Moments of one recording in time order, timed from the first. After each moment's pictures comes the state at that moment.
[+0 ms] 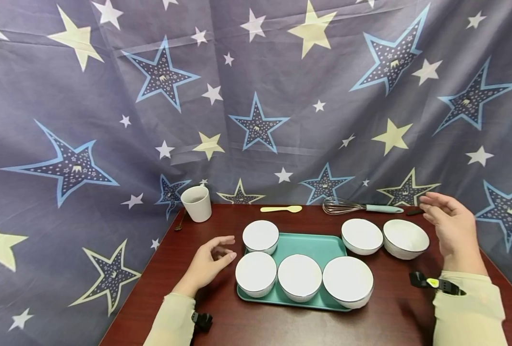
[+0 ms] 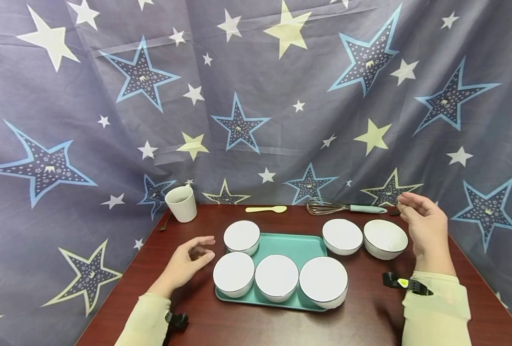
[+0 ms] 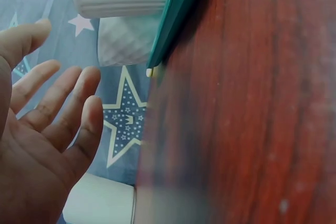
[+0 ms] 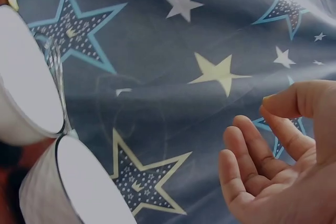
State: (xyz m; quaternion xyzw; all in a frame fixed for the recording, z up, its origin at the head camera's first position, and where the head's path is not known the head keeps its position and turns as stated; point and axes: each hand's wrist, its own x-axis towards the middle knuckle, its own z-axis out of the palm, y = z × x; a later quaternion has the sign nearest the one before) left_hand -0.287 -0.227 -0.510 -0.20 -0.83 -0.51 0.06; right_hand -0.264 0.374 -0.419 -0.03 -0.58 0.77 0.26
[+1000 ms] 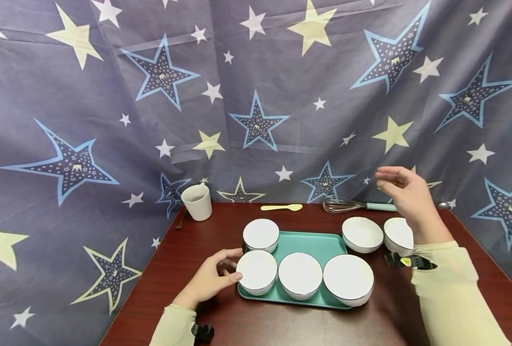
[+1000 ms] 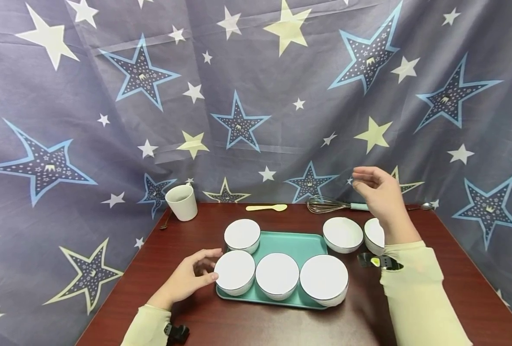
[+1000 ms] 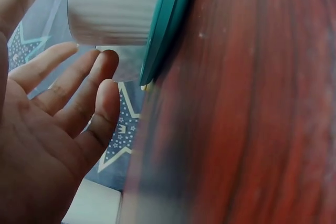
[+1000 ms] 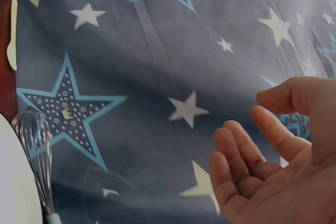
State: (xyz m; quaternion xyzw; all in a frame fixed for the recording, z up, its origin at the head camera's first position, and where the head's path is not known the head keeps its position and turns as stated) left_hand -0.260 -0.223 -0.522 -0.25 -0.83 -0.50 -0.02; right_hand -0.297 0.301 -0.363 0.09 -0.79 0.57 0.22
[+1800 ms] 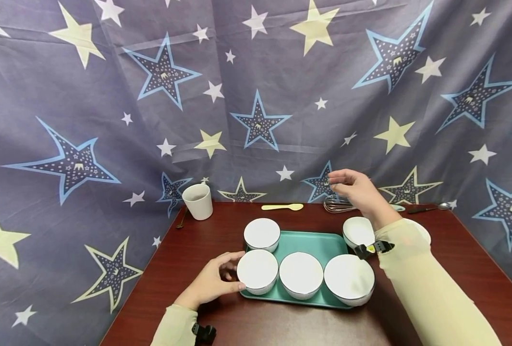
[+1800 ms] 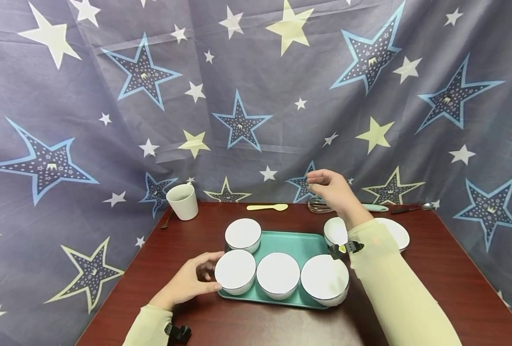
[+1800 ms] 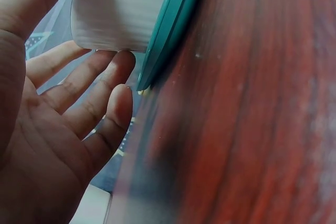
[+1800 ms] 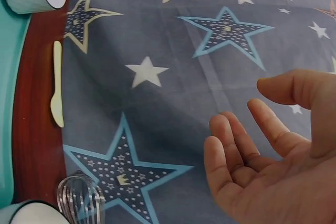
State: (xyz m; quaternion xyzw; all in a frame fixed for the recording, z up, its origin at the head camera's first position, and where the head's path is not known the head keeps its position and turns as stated) left_hand -0.258 -0.222 -0.527 -0.26 -0.82 -0.51 -0.05; right_hand -0.341 0.226 -0.364 0.13 -0.81 0.57 0.03
